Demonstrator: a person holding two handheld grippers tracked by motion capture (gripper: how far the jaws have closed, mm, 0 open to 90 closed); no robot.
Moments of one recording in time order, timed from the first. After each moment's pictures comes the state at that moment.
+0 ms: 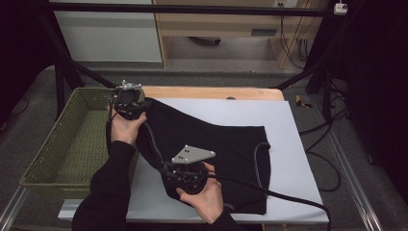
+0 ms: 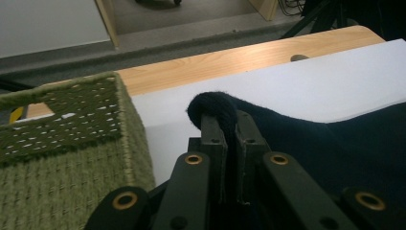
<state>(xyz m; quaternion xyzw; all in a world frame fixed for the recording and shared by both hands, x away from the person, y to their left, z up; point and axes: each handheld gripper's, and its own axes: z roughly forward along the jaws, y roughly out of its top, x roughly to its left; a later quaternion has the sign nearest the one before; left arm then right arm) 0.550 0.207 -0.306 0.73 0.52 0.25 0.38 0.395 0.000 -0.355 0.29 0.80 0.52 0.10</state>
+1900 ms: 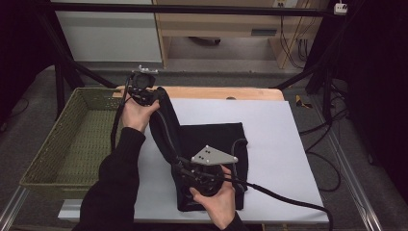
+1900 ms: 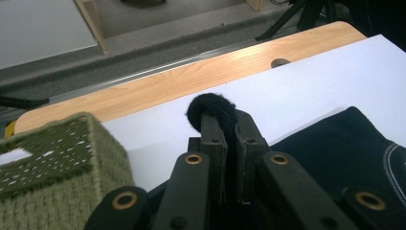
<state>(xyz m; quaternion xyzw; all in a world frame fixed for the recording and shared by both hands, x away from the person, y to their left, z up) 0.574 0.159 -0.276 0.76 0.48 0.24 0.36 0.385 -0.038 -0.351 0.34 0.75 0.55 0.13</state>
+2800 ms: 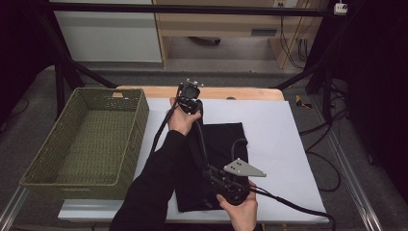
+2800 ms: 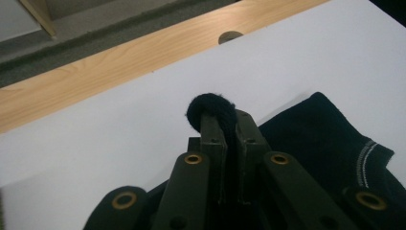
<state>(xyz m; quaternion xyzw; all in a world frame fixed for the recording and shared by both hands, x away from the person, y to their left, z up) 0.611 0.049 -0.347 0.80 0.46 0.19 0.33 0.379 -0.100 -0.404 0.43 0.72 0.53 0.15</state>
